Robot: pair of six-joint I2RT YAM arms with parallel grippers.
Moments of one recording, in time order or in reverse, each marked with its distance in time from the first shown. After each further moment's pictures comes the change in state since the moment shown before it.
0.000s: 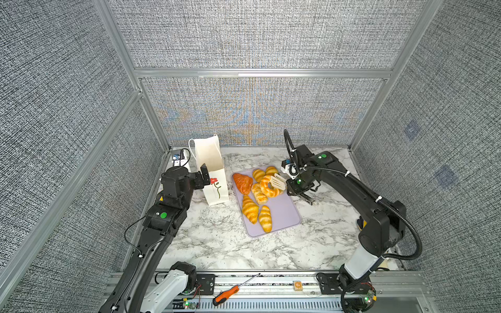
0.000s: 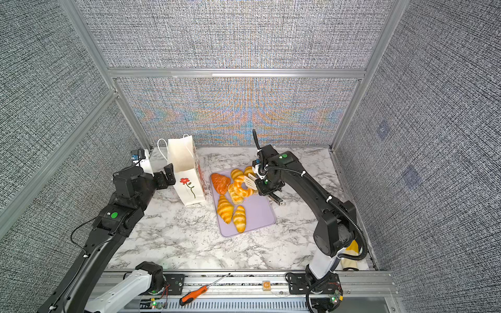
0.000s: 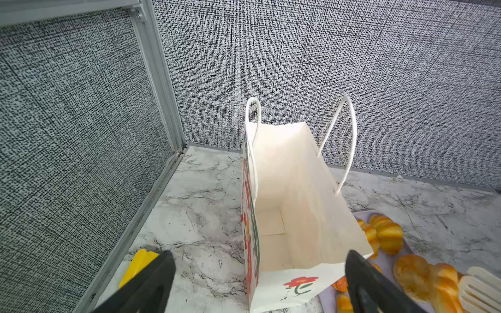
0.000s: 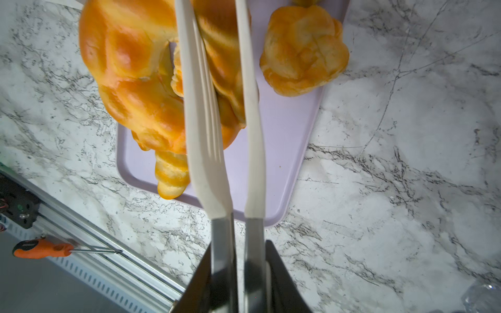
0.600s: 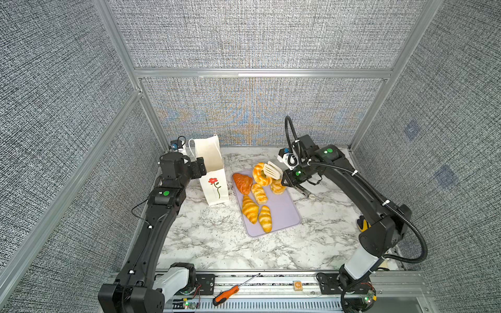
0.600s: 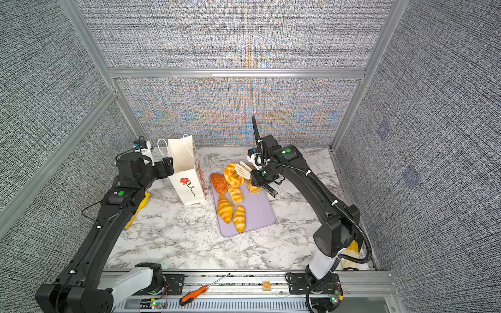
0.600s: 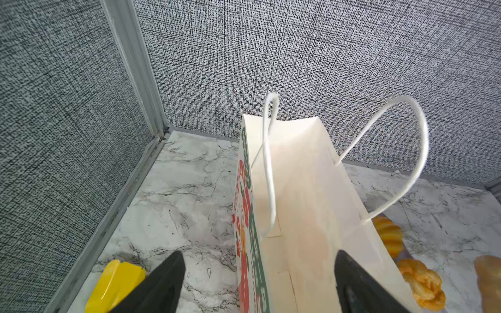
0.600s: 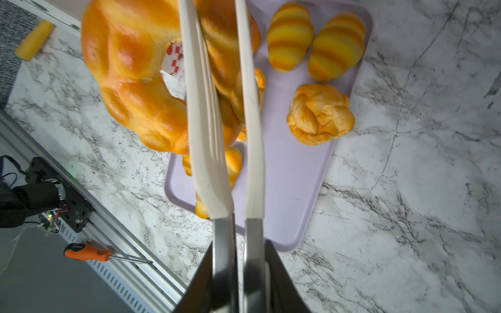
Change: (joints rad) left arm 0.171 0.216 0.074 0.063 0.249 0.000; right arm 0.031 0.004 0.178 0.010 -0.082 0.005
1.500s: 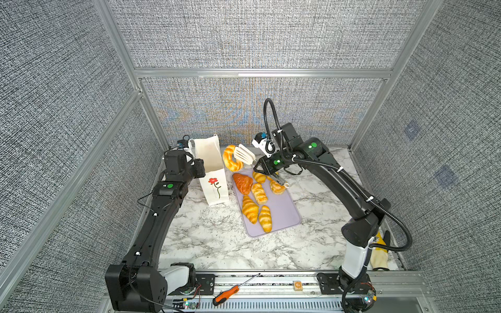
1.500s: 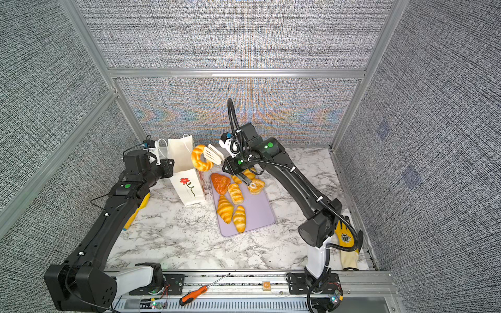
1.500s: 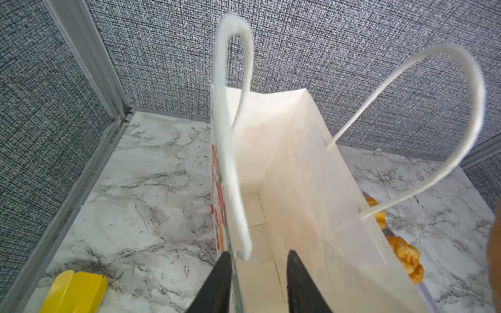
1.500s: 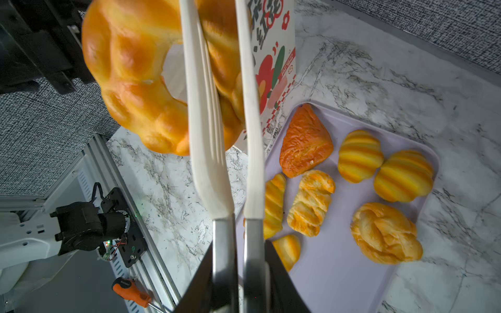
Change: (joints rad) left arm 0.018 0.086 0.002 0.008 0.130 0.000; right arm 0.152 0.183 0.335 0.124 -0.097 0.068
